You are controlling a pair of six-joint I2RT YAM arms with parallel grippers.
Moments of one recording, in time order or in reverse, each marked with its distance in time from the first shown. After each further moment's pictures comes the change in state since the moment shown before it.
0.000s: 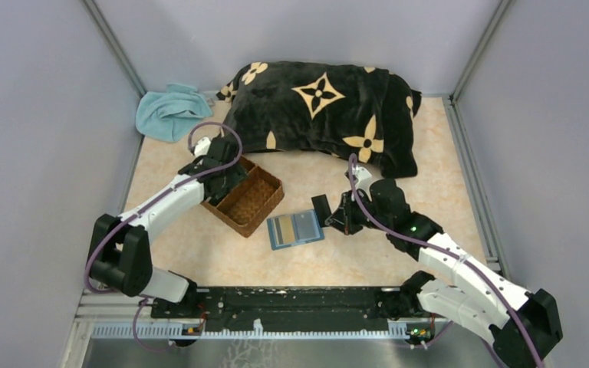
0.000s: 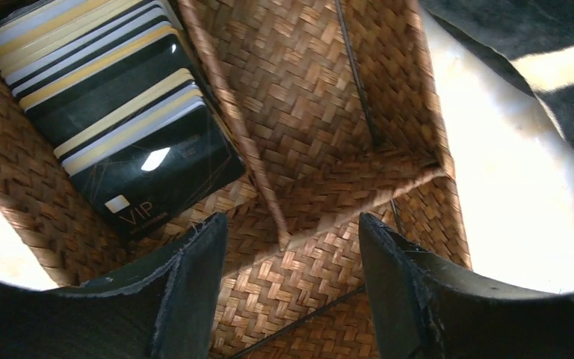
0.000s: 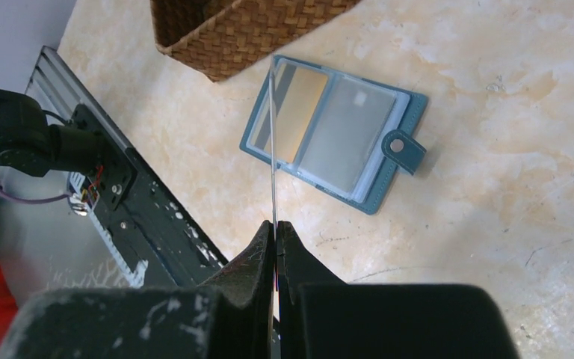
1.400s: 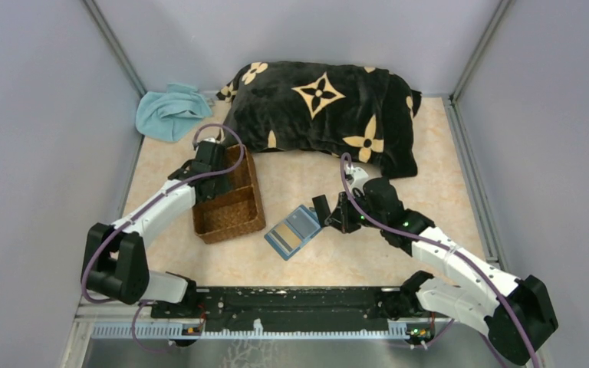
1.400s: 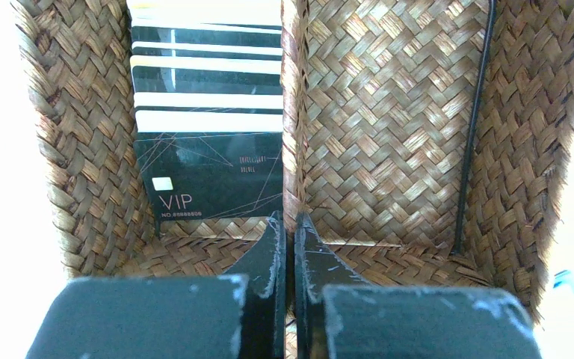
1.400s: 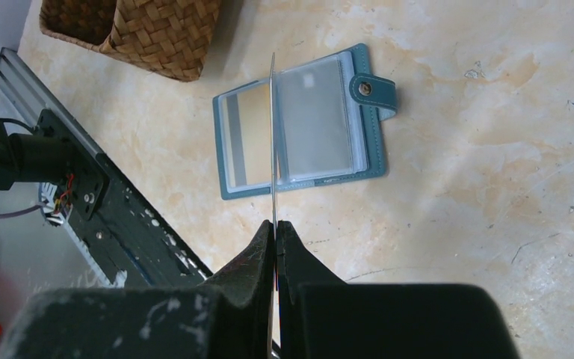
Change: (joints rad) left arm 0.098 -0.059 -0.069 0.029 0.081 0.433; right arm -0.001 0.087 -0.011 0.030 0.040 0.000
